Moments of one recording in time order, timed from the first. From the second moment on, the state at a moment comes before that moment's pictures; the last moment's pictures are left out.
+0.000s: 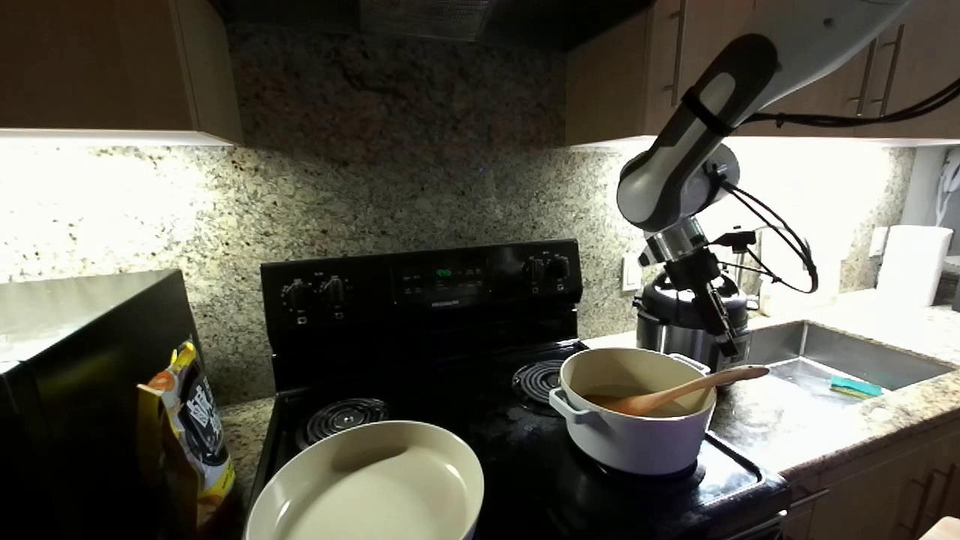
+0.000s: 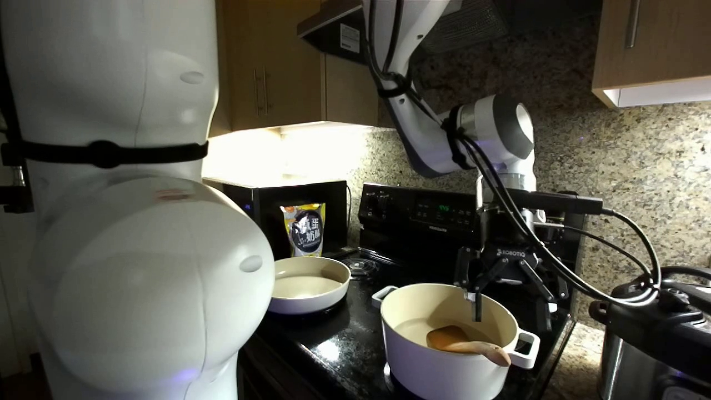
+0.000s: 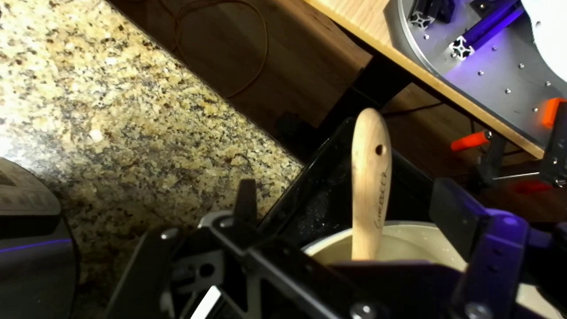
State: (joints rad) arm -0.11 0.02 -0.18 -2.32 -0.36 1.91 -0.68
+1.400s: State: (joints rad) arm -0.14 0.04 -0.14 -2.48 -0.36 2.22 -0.69
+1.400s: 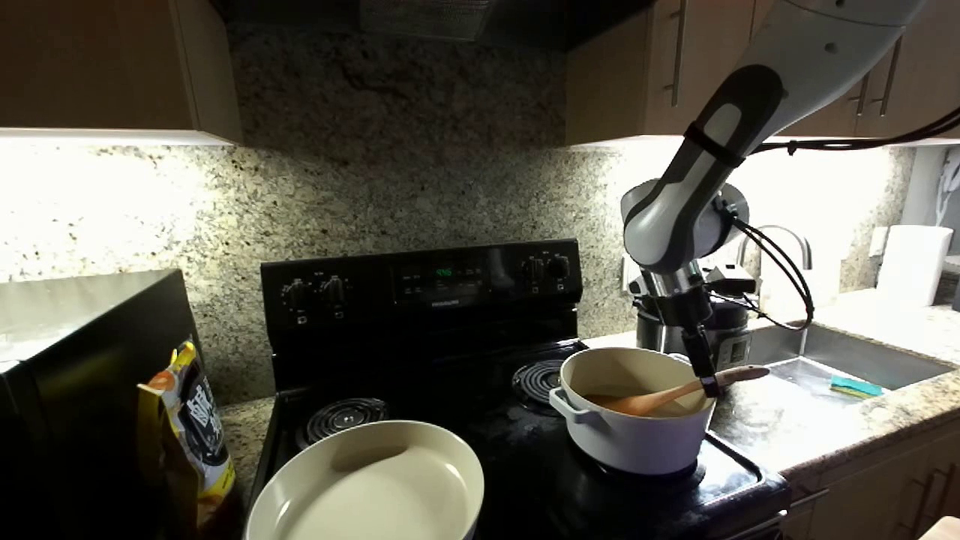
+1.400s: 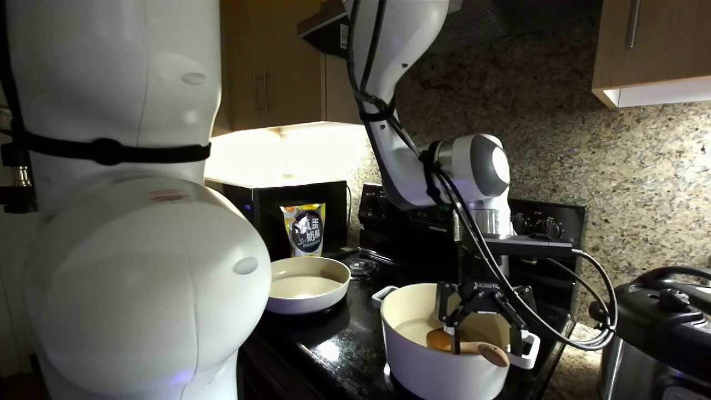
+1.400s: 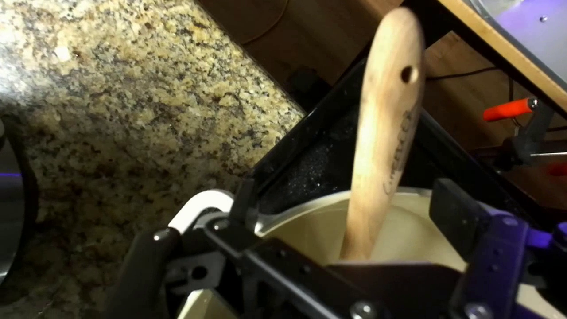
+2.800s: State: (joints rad) arm -0.14 -0.08 -0.18 -2.55 -0.36 2.23 -0.76
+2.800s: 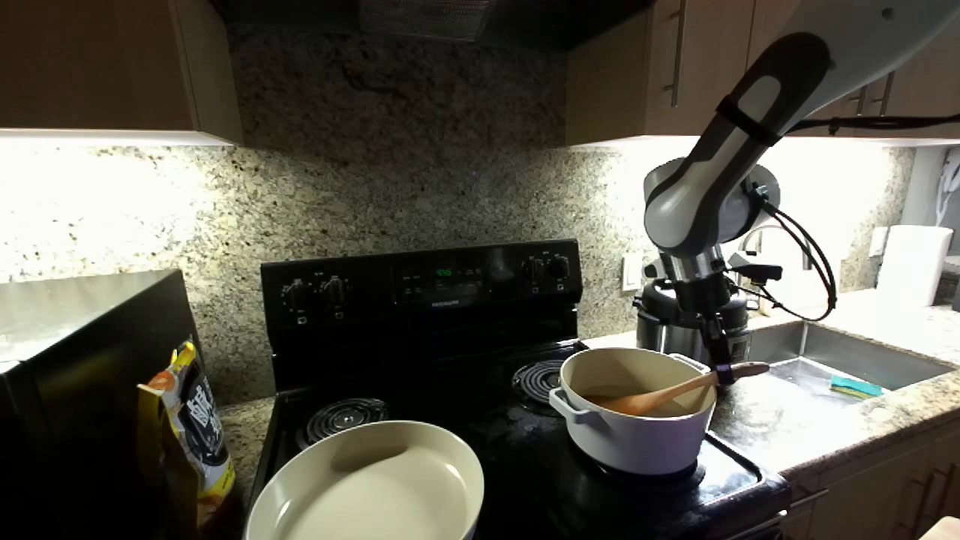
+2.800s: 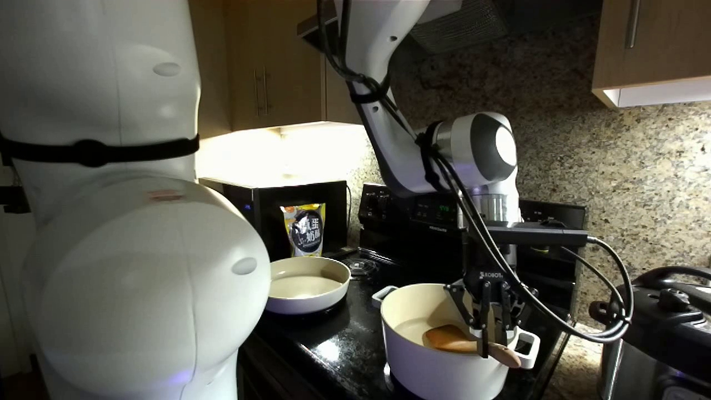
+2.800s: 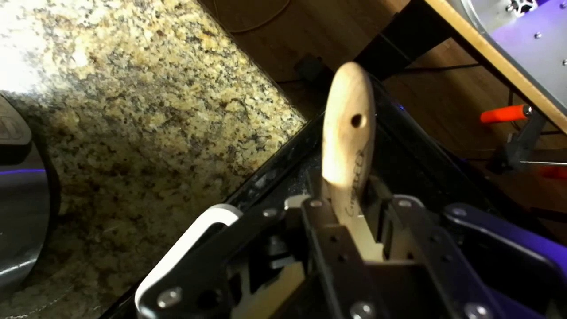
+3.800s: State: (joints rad) arm -0.08 -0.17 -0.09 -2.47 -0.53 1.88 -0.76
